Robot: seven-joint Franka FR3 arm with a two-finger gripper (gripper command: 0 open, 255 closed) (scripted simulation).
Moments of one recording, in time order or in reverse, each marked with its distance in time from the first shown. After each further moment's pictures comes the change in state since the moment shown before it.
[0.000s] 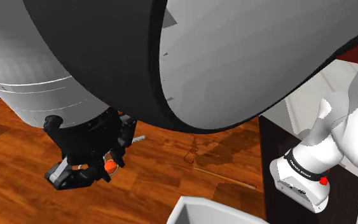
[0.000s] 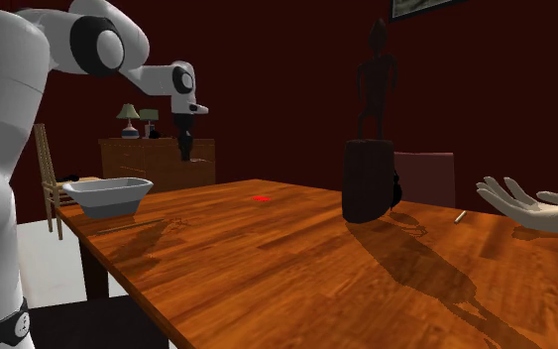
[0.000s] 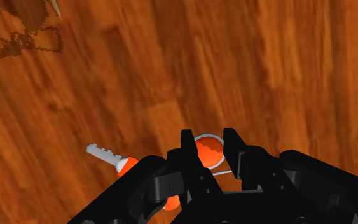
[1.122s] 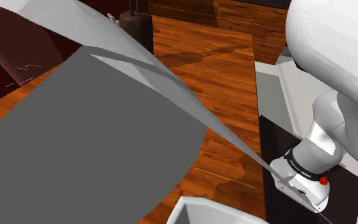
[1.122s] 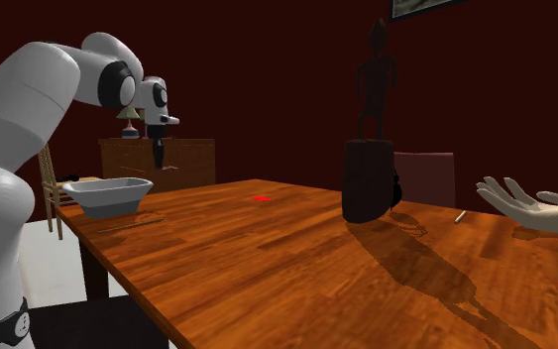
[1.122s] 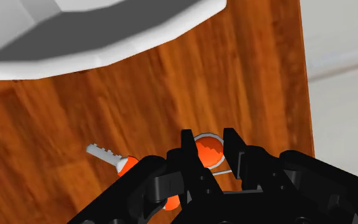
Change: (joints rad) arm 0.277 0.246 0.022 0.244 -0.130 -0.033 0.264
